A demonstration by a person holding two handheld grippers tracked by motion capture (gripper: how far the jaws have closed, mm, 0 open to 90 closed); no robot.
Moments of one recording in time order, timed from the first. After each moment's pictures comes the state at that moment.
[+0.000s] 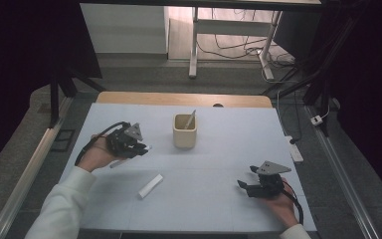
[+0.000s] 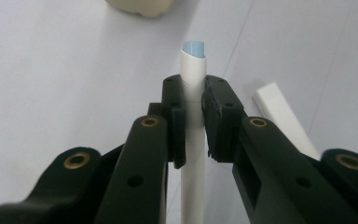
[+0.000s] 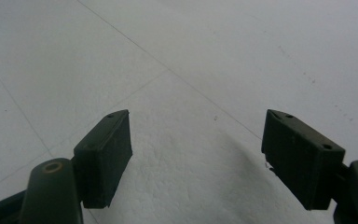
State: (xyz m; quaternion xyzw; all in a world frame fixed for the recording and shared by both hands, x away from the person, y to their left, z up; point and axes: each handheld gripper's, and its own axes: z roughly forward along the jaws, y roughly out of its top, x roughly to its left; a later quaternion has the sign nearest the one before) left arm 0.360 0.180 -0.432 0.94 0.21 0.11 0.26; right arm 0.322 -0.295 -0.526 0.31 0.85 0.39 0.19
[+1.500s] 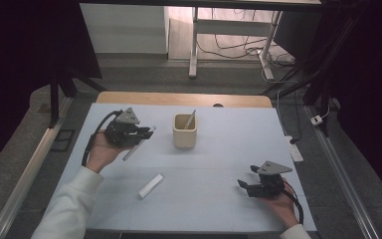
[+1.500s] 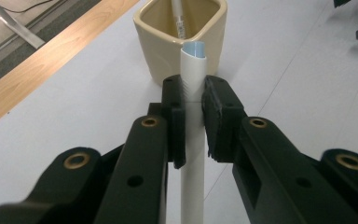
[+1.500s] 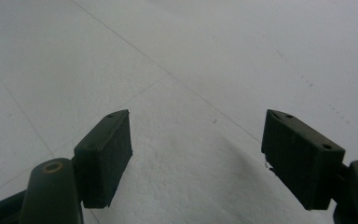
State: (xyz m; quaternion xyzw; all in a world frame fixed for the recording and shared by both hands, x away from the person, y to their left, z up) left arm 0.356 0.177 -0.403 0.86 0.30 0.16 0.38; right arm 0.322 -0.296 -0.524 0.31 0.84 0.40 0.19
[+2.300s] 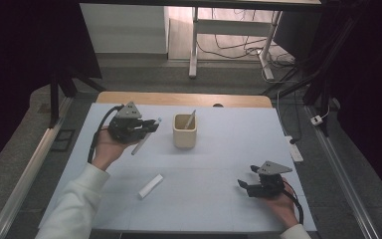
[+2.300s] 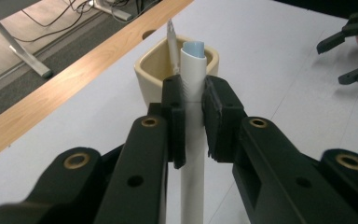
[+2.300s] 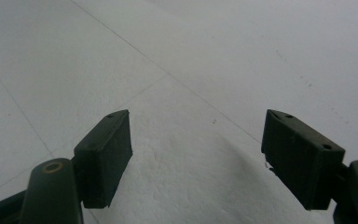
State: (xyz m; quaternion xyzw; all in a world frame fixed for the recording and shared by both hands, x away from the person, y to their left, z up) left arm 0.358 0.166 -0.388 0.83 0.29 0.18 0.43; right arm 0.322 -0.296 -0.524 0.31 0.84 0.40 0.19
